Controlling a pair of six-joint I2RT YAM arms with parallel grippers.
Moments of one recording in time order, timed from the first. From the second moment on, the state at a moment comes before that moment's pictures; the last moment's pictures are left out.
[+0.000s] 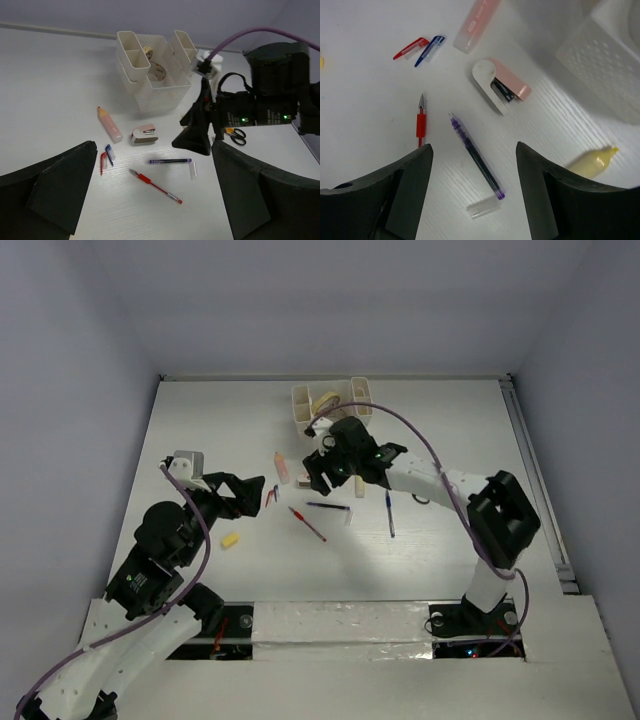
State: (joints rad) left arm -0.62 0.43 0.75 -0.39 -0.25 -0.37; right arm 0.74 1.73 1.26 -0.25 -0.16 0.04
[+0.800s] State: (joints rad) left arm -0.59 0.41 0.75 -0.39 -0.26 -0.37; right arm 0.77 2.25 1.88 -0.62 -0.21 -0.41
